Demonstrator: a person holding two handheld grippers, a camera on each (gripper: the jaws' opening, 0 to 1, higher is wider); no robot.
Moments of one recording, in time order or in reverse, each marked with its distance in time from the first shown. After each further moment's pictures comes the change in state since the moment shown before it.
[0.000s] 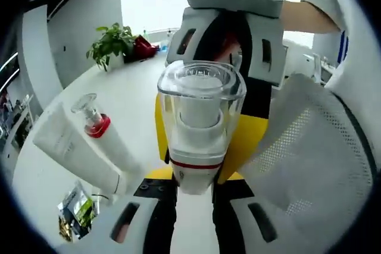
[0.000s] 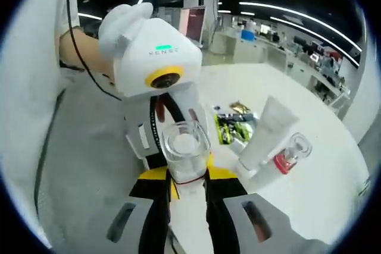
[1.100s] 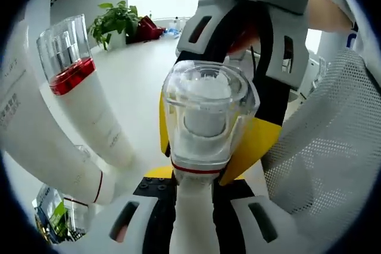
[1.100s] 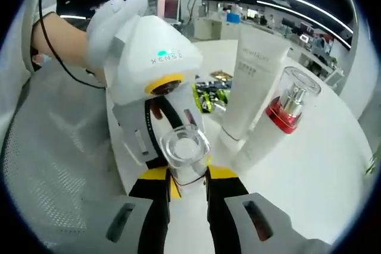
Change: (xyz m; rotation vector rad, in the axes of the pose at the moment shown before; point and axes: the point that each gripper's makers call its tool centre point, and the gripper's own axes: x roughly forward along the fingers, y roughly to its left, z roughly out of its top) left arm 0.064 0.039 -0.037 -0.072 0.037 -0.020; right arm 0.033 -0.042 -0.051 0.095 0.058 -0.046
